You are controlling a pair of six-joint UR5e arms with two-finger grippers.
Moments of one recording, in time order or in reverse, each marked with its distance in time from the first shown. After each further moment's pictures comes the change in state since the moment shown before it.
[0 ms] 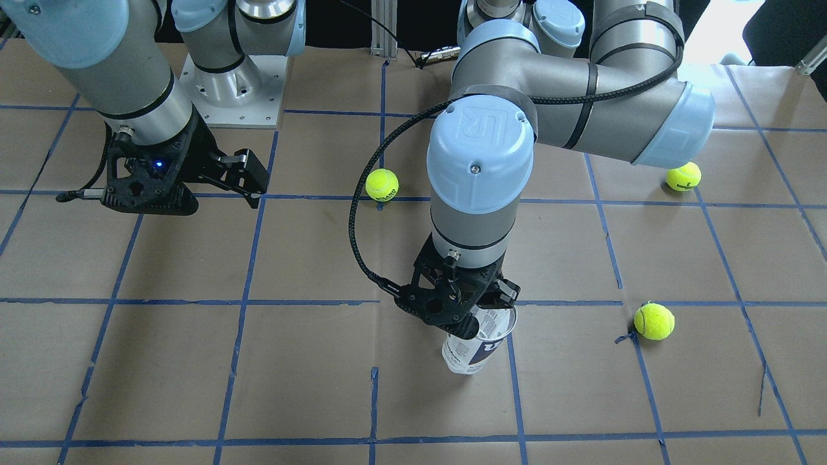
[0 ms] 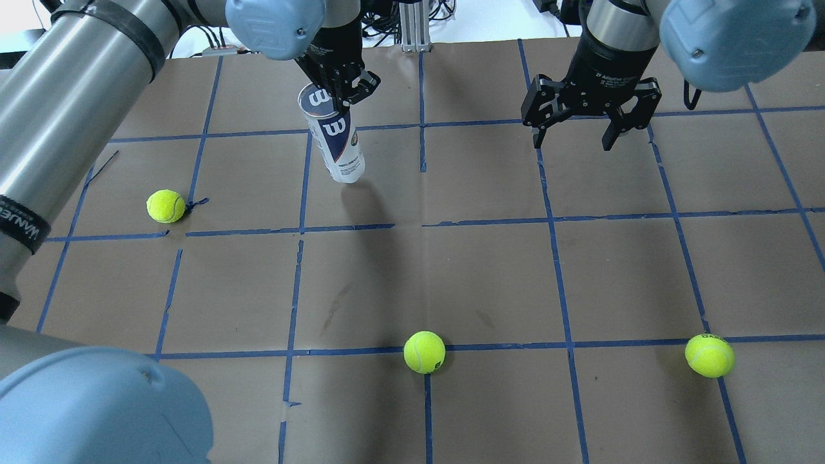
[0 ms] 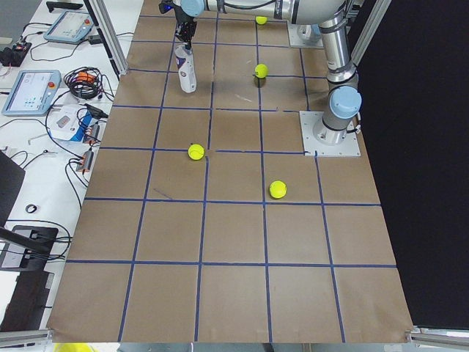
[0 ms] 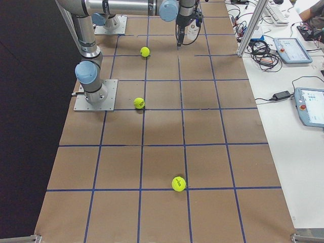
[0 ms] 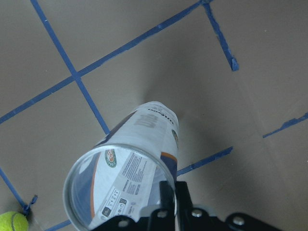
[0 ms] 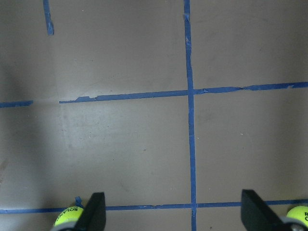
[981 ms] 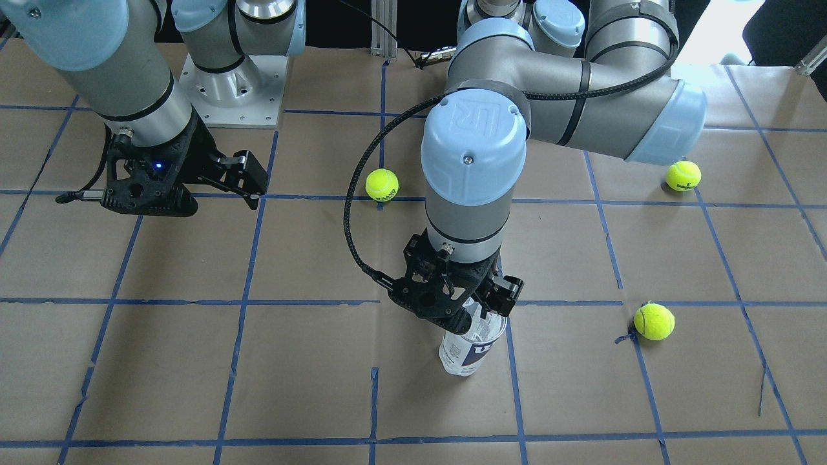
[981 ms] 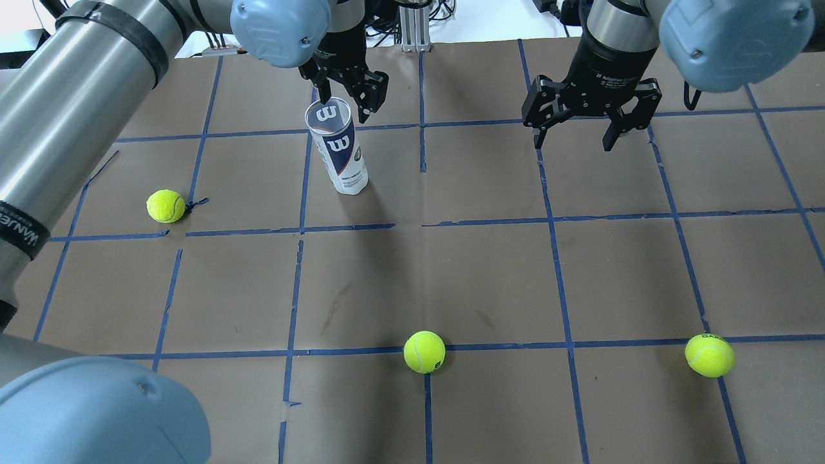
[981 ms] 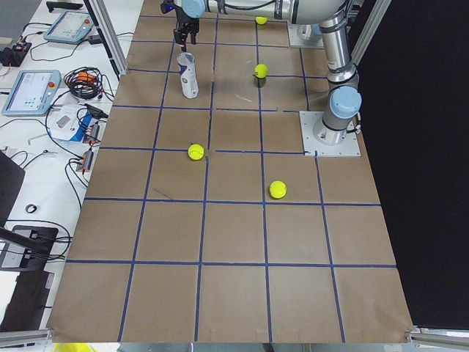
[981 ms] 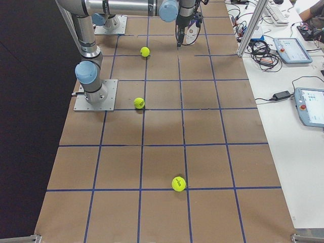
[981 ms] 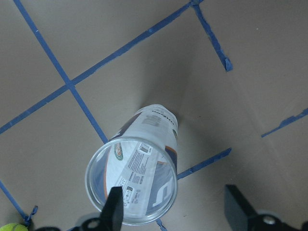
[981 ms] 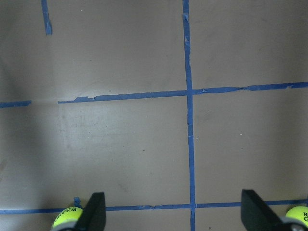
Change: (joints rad) left arm -0.005 0.022 -0.018 0.026 -0.001 0.013; right arm -0.001 0.001 0.001 -0.001 -0.003 -0.002
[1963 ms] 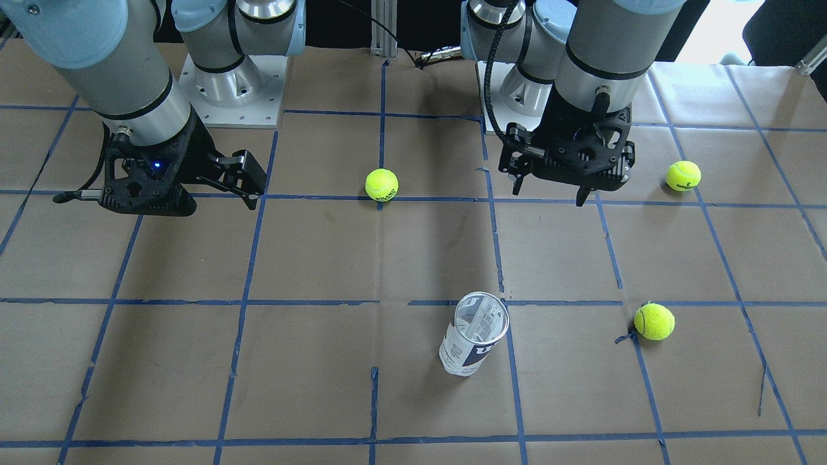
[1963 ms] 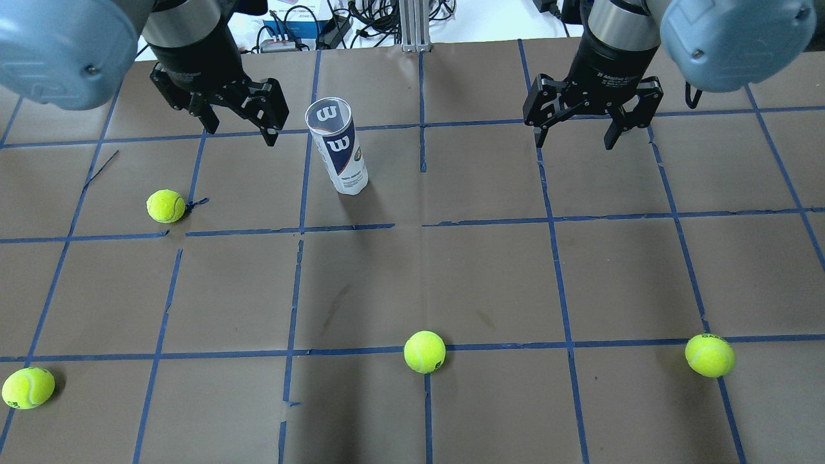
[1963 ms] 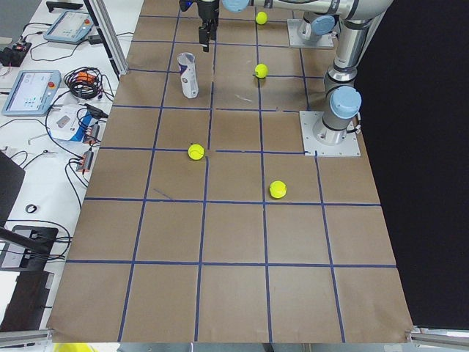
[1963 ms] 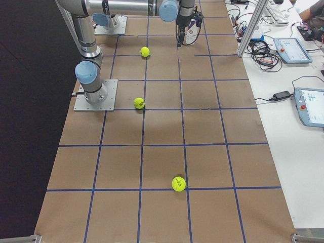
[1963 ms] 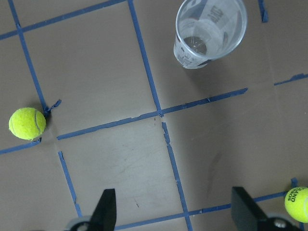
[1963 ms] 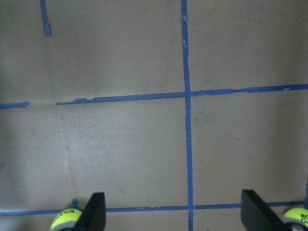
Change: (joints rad) left arm 0.180 0.404 -0.326 -0.059 -0.053 -0.145; right arm -0.002 0.000 -0.001 -0.005 -0.006 -0.006
